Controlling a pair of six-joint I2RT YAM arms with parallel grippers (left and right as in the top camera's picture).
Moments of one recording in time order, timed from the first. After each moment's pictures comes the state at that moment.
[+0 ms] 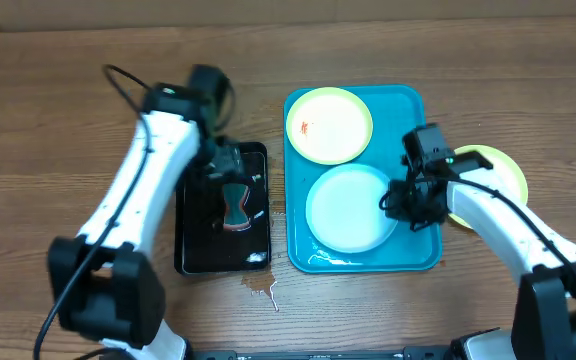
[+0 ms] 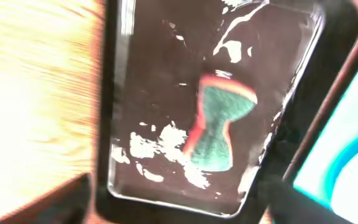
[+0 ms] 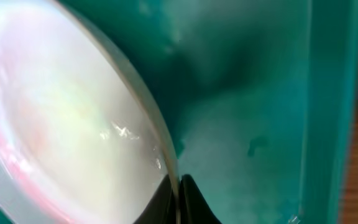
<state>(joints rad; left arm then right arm) -0.18 1.77 1.58 -1.34 -0.08 -0.47 0.27 1.59 1.06 -0.90 -0.12 0.40</state>
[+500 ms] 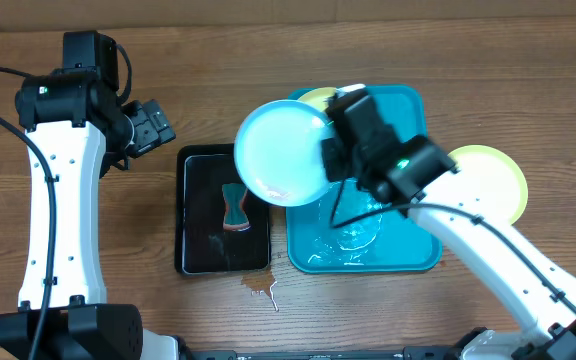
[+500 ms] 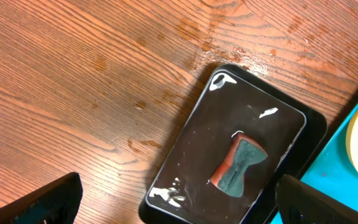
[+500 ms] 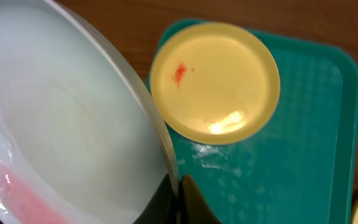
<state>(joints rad) 0.08 1.65 1.75 -1.41 -0.08 -0.46 0.68 1.56 1.39 -0.77 0.22 0.34</state>
